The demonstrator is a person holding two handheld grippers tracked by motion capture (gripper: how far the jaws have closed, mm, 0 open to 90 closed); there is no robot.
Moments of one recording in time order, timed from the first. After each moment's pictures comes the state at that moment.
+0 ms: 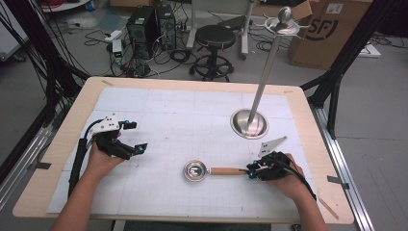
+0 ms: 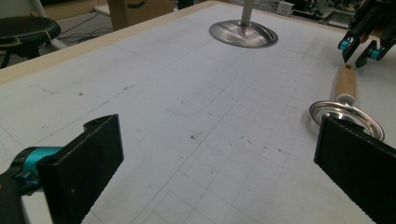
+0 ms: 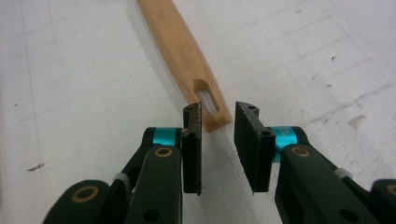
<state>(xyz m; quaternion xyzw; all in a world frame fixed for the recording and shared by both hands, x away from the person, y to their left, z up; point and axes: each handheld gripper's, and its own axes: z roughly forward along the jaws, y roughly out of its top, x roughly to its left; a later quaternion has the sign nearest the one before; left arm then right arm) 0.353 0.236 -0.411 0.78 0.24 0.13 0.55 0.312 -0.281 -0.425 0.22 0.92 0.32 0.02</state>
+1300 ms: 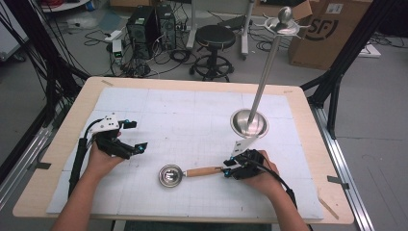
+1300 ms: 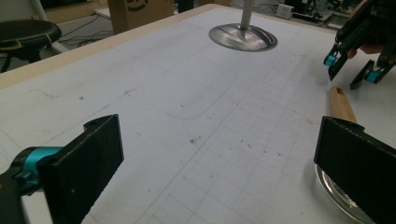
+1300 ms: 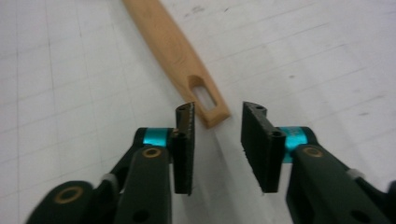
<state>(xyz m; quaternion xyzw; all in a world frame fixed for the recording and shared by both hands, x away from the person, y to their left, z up) 0.352 0.234 -0.408 0.78 0.24 0.14 0.56 0.319 -0.215 -0.425 0.19 0.92 0.35 0.04</state>
